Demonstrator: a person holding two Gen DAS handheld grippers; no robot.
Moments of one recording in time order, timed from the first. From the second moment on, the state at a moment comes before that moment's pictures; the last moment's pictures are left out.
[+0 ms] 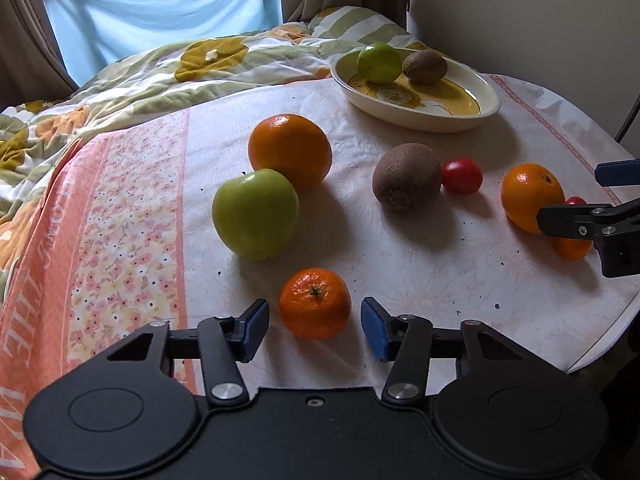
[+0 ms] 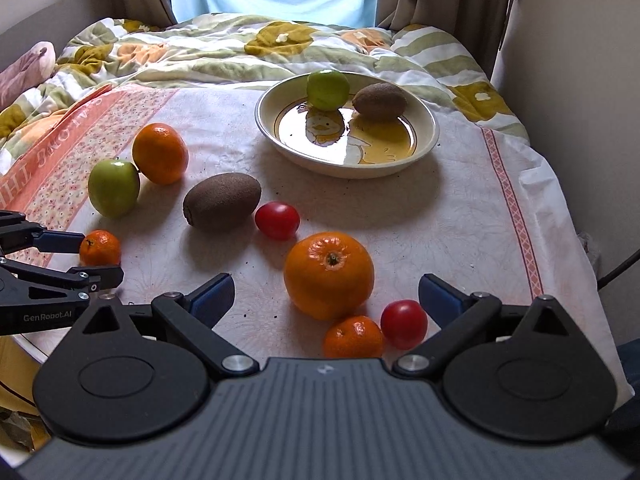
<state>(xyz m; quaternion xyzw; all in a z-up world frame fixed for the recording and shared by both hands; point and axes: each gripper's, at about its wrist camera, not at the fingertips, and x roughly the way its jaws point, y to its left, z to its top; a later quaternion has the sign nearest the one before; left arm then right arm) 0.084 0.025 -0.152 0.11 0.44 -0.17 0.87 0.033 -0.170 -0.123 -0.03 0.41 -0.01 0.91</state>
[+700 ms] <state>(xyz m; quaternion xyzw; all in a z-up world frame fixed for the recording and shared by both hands) 0.084 0.024 -0.151 0.10 0.44 -0.16 0.88 0.057 -0.176 -0.141 -0.04 0.43 0.01 0.90</state>
